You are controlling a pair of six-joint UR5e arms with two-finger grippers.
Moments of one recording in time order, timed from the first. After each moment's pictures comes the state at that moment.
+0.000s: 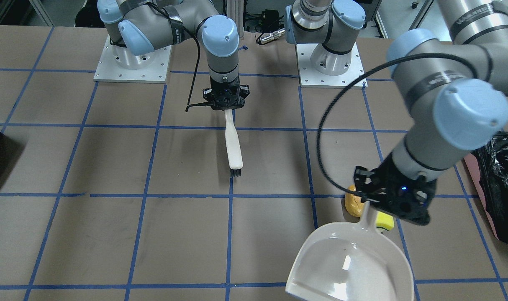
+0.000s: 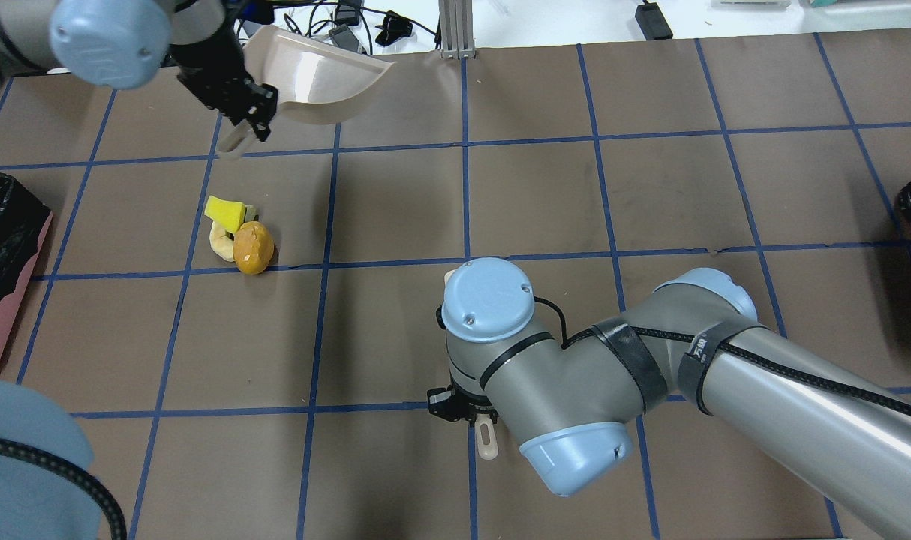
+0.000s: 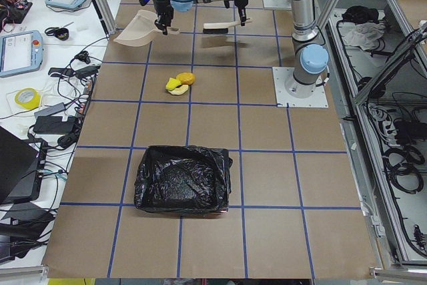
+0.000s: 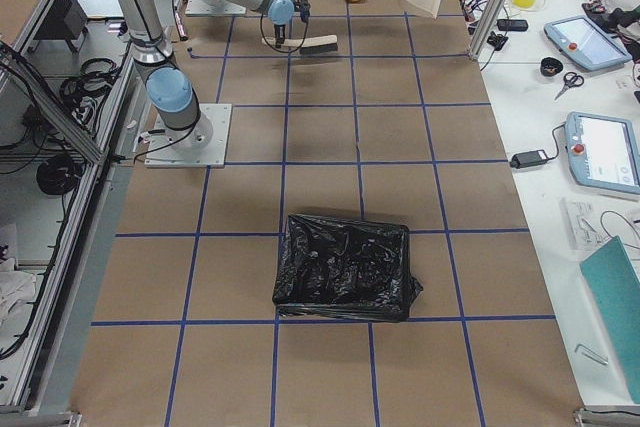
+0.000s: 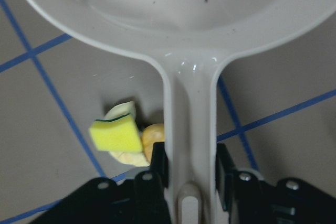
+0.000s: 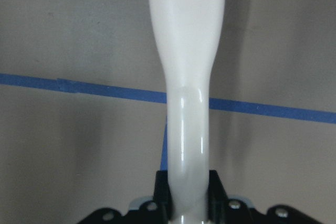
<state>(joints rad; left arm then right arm) -1.44 -1.93 -1.35 -1.42 1.59 0.57 2.11 -1.47 2.11 -2.11 -1.48 0.41</state>
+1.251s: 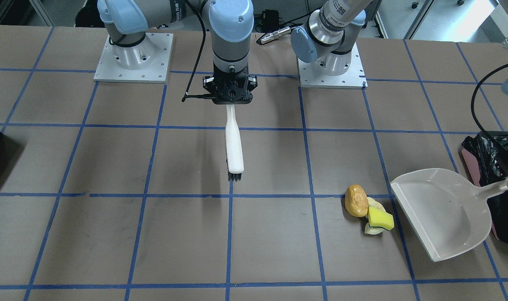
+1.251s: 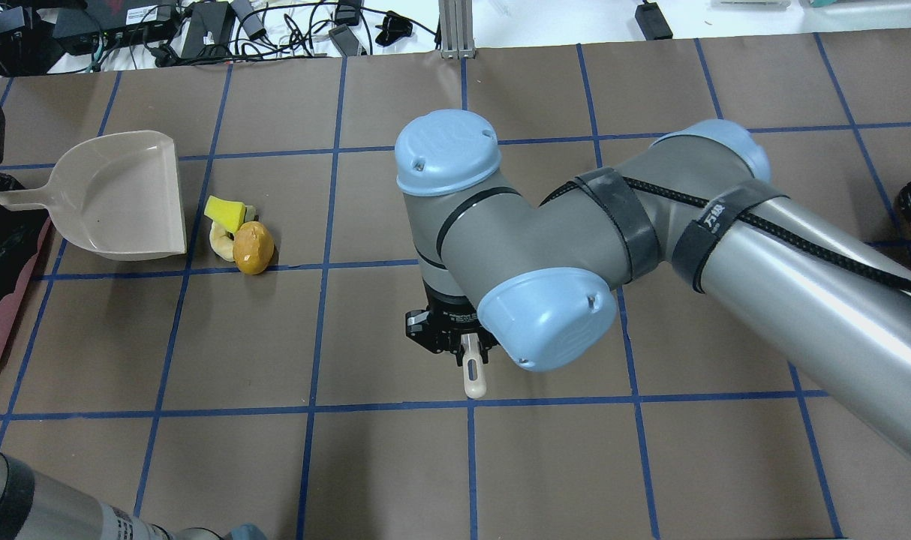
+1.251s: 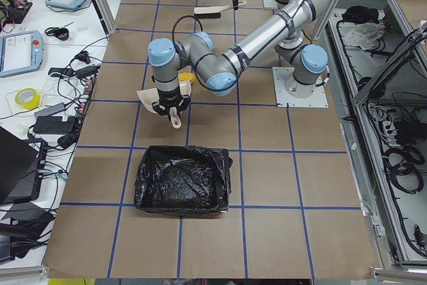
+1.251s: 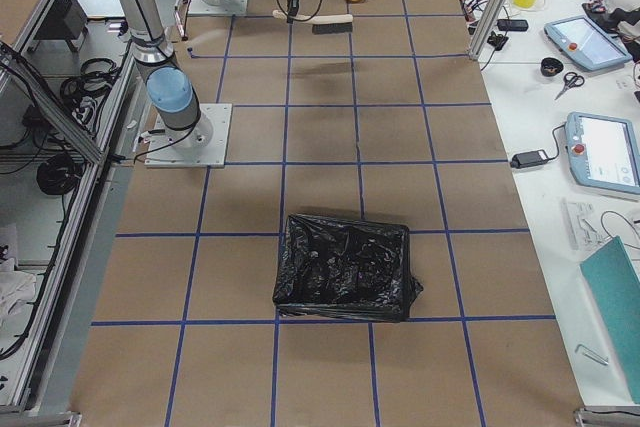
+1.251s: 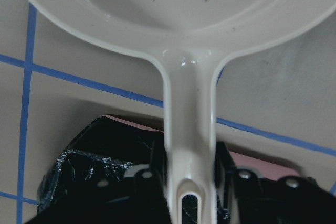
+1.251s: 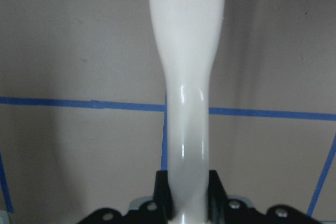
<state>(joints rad) -0.95 -1.98 -1.54 -1.08 1.70 2.00 2.07 -1.42 1.73 -1.69 -1.49 0.43</state>
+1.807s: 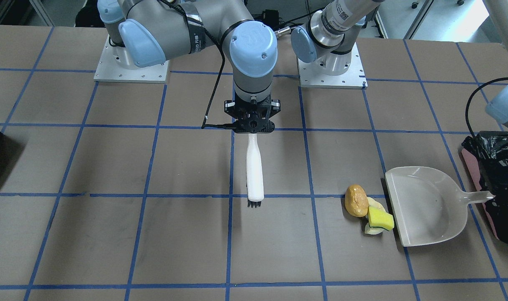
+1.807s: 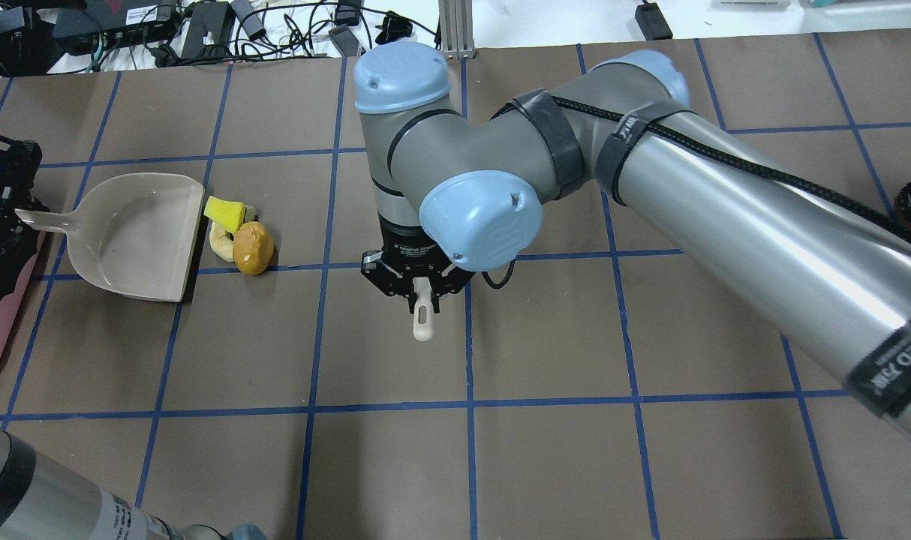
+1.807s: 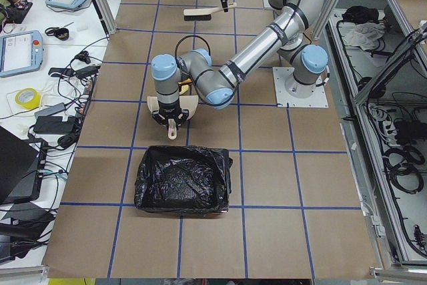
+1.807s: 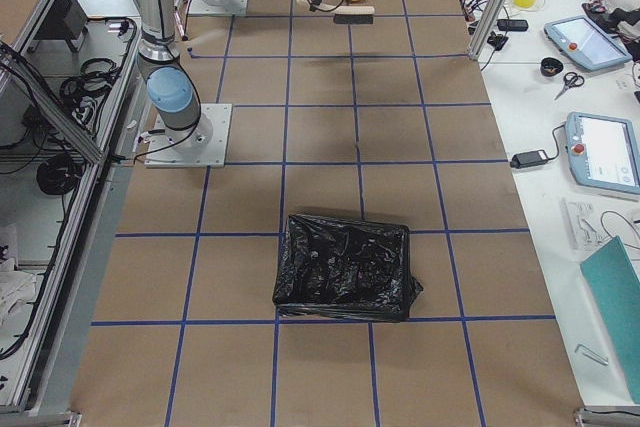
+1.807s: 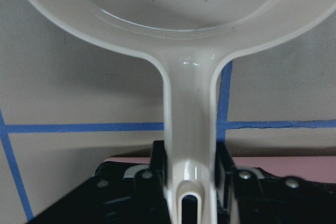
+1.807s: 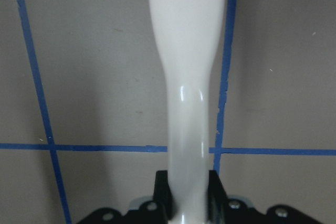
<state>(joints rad) -0.95 -2.05 -1.56 -1.02 1.70 2.22 2.08 -1.23 1.51 -1.66 -1.41 0.50</state>
